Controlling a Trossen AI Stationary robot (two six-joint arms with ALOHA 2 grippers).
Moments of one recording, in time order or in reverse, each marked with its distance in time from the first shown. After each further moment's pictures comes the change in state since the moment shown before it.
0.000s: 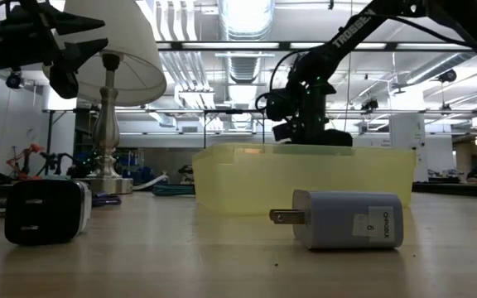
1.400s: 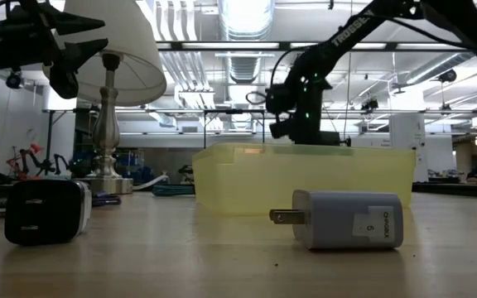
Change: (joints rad) left arm 0.000 0.000 0.000 0.000 0.000 0.000; right arm -0.047 0.022 0.092 -0.013 0.083 0.621
